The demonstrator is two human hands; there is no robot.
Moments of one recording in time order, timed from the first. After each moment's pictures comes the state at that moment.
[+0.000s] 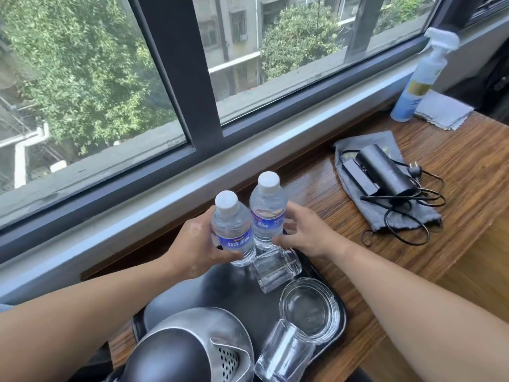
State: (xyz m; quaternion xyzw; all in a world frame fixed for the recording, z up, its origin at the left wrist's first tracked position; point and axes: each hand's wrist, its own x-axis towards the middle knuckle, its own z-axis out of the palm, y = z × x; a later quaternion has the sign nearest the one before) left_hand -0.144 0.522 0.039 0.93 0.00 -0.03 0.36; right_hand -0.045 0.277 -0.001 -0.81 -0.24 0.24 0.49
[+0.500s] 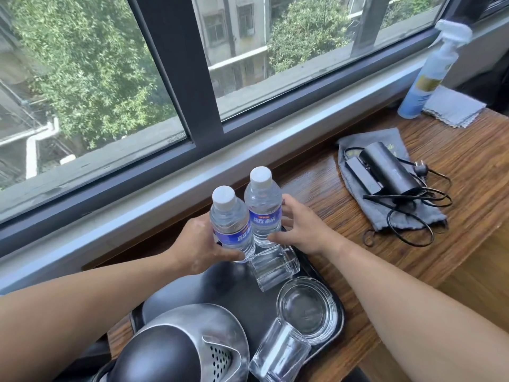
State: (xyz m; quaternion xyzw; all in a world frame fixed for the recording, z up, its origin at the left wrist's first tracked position) left_hand -0.137 0.520 0.025 0.94 0.01 -0.07 0.32; right_hand -0.039 0.280 -0.010 -0.79 -0.23 0.26 0.51
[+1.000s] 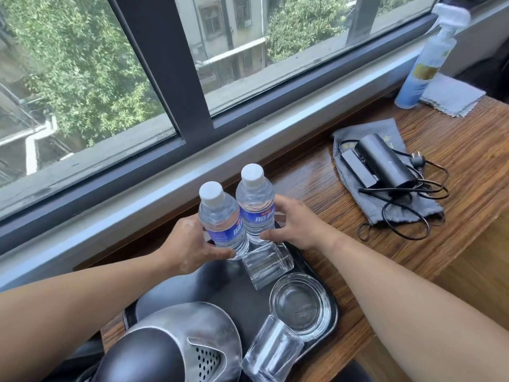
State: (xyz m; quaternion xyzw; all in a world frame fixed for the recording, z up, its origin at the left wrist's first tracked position) left_hand -0.138 0.523 0.017 0.94 0.01 -0.08 0.33; right_hand -0.033 0.278 -0.011 -0.79 -0.26 0.25 0.50
